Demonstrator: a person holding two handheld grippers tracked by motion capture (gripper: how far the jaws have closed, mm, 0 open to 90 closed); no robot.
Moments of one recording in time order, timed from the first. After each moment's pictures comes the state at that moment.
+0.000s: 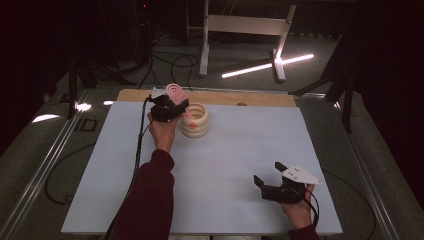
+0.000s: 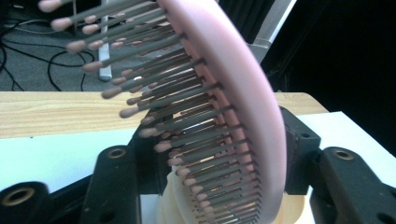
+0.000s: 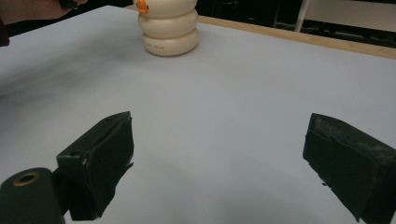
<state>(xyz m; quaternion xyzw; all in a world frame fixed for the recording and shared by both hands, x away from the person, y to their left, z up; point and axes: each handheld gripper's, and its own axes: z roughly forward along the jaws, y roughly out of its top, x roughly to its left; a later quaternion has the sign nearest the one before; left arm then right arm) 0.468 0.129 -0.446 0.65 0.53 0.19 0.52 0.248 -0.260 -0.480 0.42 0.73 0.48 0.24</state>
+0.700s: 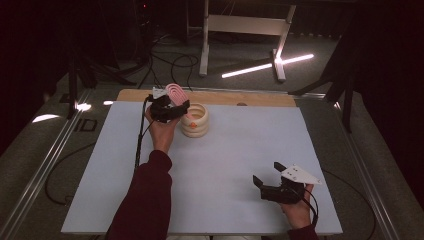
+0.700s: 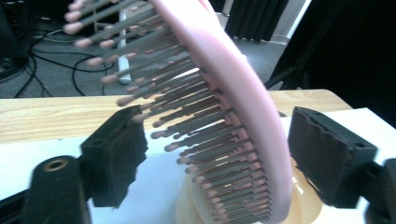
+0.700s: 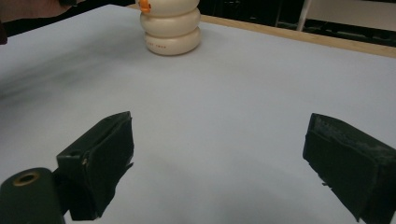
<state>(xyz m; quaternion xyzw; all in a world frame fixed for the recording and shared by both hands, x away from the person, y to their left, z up) 0.465 0.128 -0.442 0.65 0.53 0.23 0.49 0.248 -0.257 -0.481 0.41 0.74 0.48 0.24</state>
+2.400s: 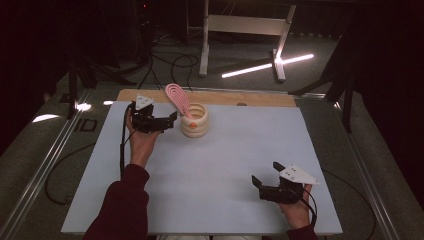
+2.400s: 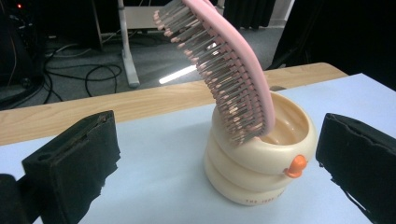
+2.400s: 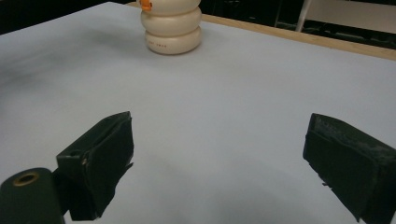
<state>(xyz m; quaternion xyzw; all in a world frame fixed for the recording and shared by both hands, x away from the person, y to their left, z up) 0.412 0.170 -0.424 0.70 0.48 0.25 0.47 0.248 -0.253 -0.480 0.41 0.74 0.47 0.25</state>
